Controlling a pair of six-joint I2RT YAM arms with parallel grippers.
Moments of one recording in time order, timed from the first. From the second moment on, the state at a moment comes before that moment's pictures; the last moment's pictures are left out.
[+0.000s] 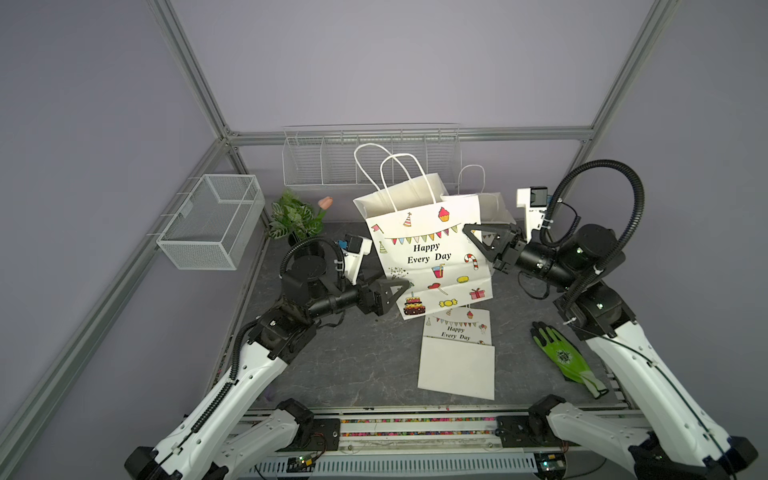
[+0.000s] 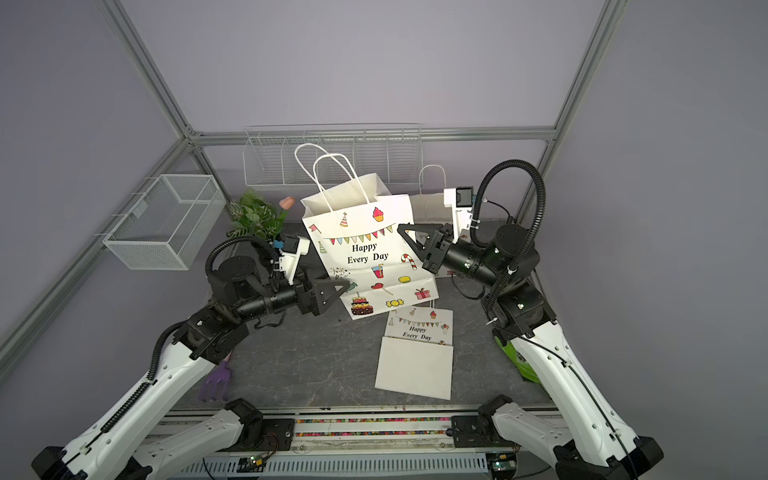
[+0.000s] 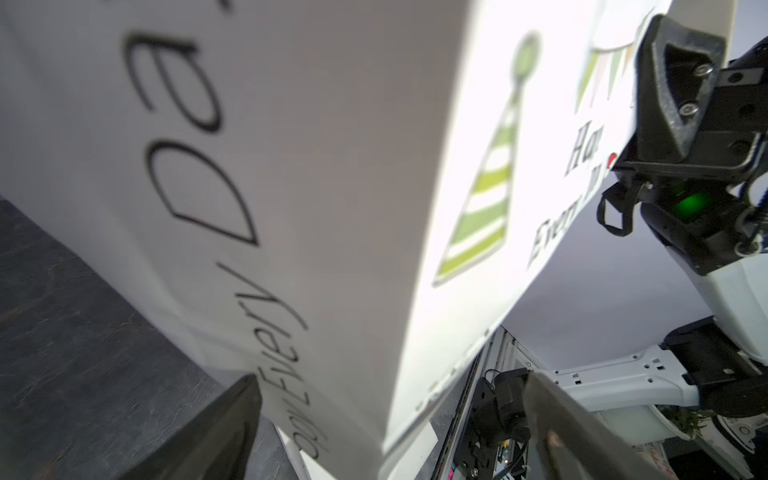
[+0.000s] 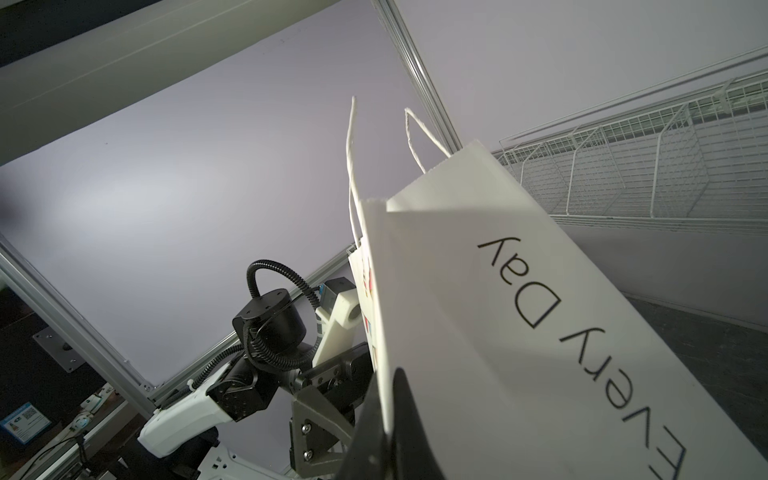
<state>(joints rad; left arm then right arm) -0.60 0.97 1.04 -0.23 0.56 -0.42 0.48 1.06 1.29 -0.04 -0.64 0.67</state>
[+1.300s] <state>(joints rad) -0.61 0.87 1.11 -0.40 0.47 -0.35 0.45 1.05 1.33 -0.12 -0.68 0.66</state>
